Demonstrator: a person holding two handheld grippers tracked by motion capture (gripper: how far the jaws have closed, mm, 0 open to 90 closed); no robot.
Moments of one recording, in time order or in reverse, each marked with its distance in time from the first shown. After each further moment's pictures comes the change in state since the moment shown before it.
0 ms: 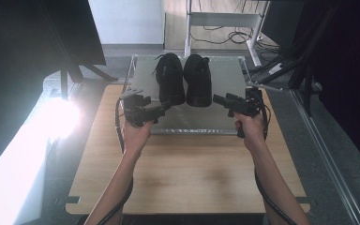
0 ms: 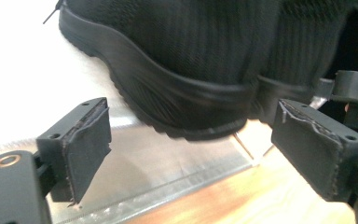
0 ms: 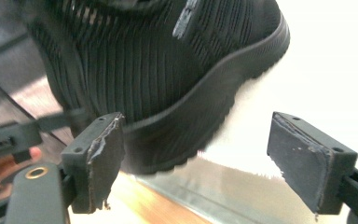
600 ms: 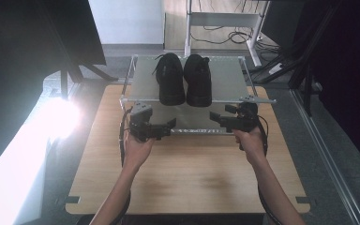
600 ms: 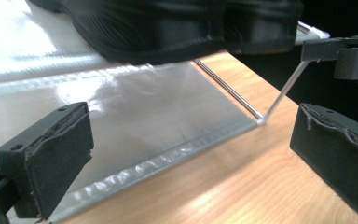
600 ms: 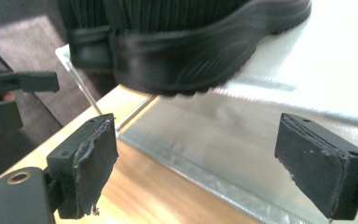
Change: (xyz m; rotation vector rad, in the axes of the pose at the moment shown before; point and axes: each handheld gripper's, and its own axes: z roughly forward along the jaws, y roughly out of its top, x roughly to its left) left arm -0.017 -0.034 -0.004 0.082 0.001 0.123; right arm 0.018 -0.033 -0.009 0.085 -0.032 -0.179
